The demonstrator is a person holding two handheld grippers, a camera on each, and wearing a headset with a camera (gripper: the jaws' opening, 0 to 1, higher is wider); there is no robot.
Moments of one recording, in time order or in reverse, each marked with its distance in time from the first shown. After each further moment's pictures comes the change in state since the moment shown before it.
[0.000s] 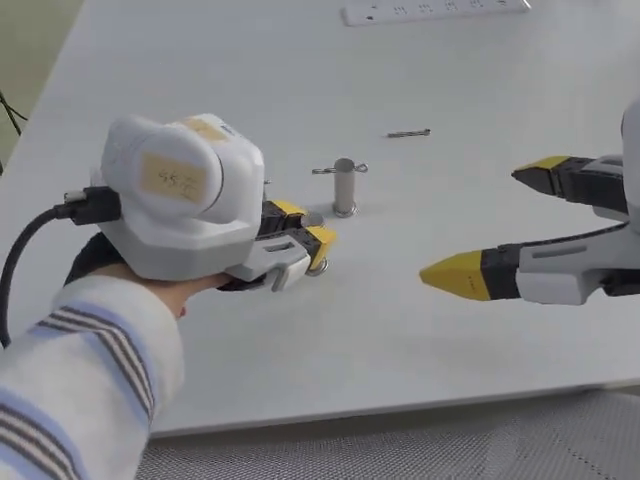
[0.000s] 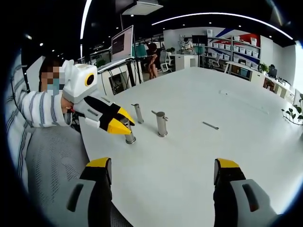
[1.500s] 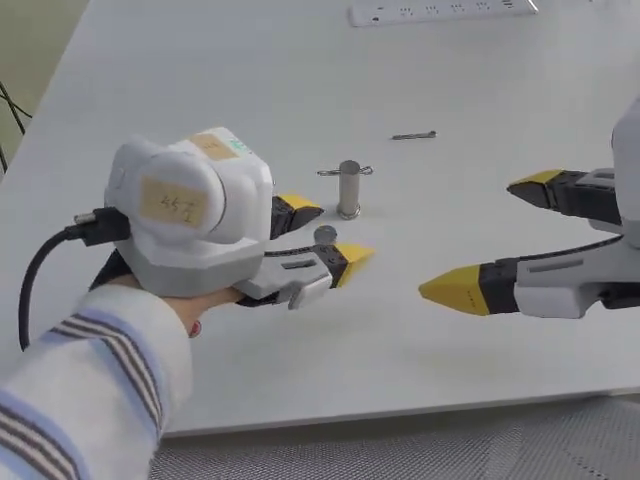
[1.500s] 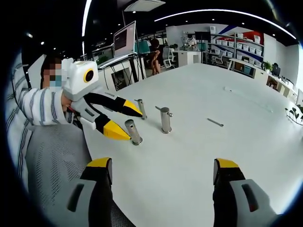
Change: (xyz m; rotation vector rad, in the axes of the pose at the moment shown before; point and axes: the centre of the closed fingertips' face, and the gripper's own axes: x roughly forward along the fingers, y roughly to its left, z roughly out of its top) left arm -0.003 -0.010 0.016 0.006 -0.105 -0.076; right arm 0.005 0.008 -0.004 -0.007 0.035 0.028
